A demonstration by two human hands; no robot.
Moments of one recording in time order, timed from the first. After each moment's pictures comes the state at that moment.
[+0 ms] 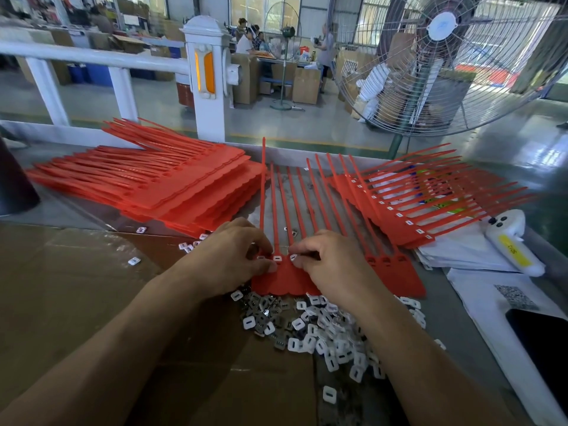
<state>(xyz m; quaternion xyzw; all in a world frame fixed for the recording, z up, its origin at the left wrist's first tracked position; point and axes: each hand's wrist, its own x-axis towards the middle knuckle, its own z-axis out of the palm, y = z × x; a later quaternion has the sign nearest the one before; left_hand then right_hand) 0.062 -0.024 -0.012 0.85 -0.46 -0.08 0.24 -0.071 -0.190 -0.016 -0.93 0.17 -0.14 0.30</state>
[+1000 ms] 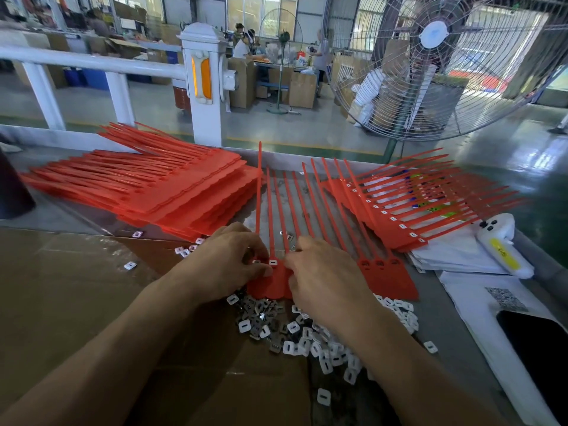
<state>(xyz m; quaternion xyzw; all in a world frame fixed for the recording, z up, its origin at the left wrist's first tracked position) 0.062 -0.023 -0.014 0.85 -0.46 -0.08 0.24 -0.083 -0.157 0.007 -0.99 0.10 -0.09 0.00</state>
